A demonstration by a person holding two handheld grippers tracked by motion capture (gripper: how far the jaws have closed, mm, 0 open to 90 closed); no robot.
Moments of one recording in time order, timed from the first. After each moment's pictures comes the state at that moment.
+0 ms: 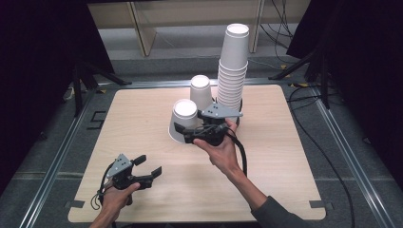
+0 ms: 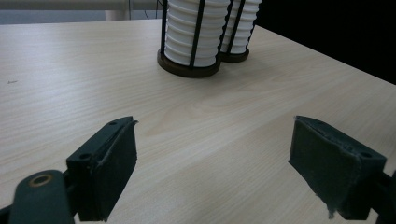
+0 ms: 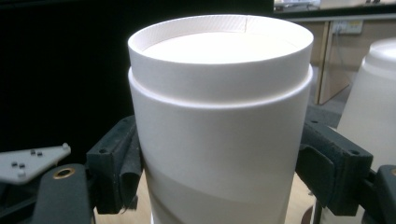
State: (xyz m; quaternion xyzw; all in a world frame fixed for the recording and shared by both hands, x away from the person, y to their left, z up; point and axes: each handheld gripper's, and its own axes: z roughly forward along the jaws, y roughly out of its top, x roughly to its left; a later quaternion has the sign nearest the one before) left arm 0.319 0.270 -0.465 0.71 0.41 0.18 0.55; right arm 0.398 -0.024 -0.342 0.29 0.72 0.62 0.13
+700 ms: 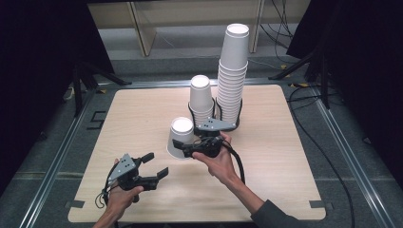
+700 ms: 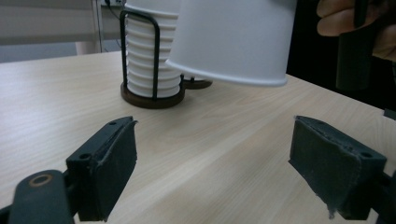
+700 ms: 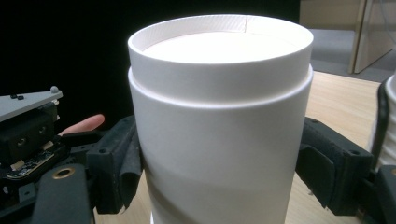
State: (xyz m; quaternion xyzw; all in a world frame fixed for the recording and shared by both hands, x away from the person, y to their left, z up) left arm 0.319 0.249 -0.458 0.69 0.34 0.18 0.62; right arm 0.395 -0.013 -0.389 0.30 0.74 0.61 0.06
